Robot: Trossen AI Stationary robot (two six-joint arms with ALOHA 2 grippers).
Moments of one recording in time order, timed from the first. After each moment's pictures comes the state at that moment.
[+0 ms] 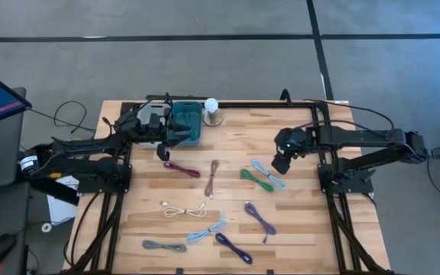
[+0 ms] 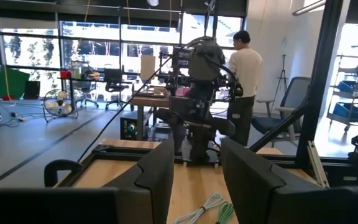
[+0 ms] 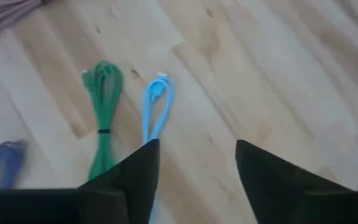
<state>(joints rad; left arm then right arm) 0.46 0.85 0.37 0.83 0.48 -0.09 -0.13 1.10 0.84 -0.84 0.18 0.44</state>
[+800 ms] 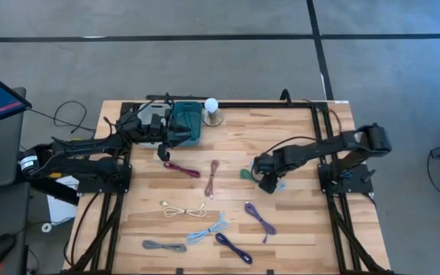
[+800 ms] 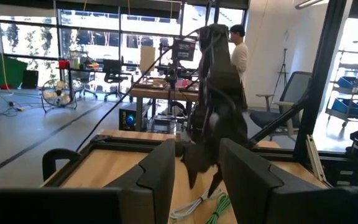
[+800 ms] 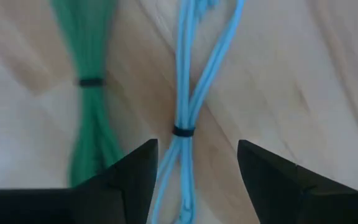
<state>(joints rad) 0.46 0.85 0.37 0.79 0.49 -0.09 0.03 1.58 0.84 -0.74 0.13 0.59</state>
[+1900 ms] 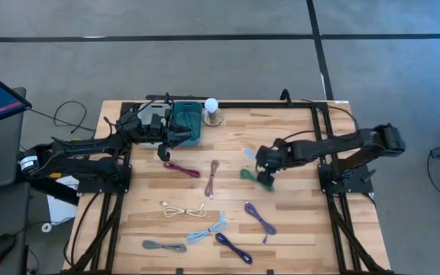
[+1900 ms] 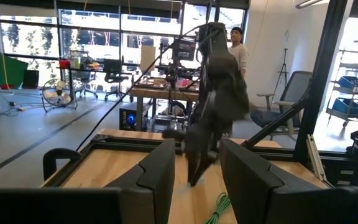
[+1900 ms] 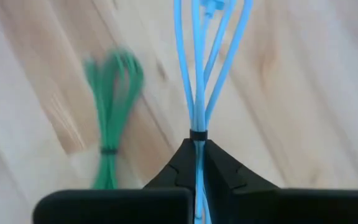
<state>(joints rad) 0.46 0.85 0.37 0.78 0.48 -0.08 0.00 1.41 0.83 -0.62 0.28 0.41</state>
